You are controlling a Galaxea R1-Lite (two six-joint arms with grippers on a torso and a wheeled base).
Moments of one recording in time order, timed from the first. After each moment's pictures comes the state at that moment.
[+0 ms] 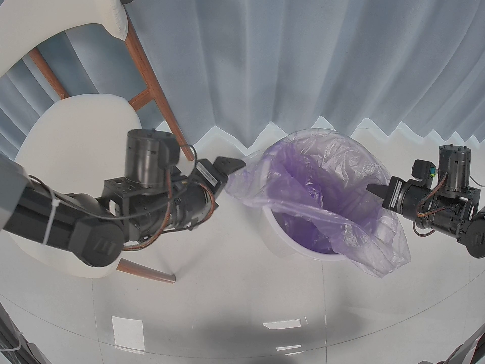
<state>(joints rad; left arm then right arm) -0.59 1.86 -1.00 -0.55 -0.01 -1.14 0.30 1.59 -0.68 -0.56 0.11 0.45</state>
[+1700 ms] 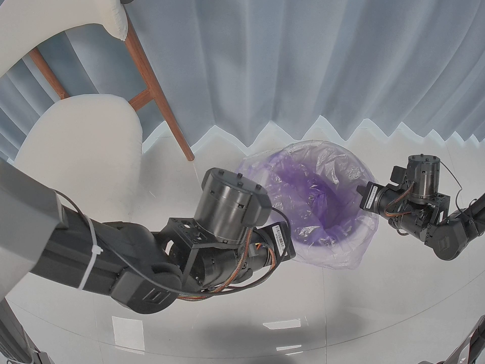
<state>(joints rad) -0.86 1.92 -1.06 -0.36 0.08 -0.82 0.33 1.82 -0.72 -0.76 -0.11 0.39</state>
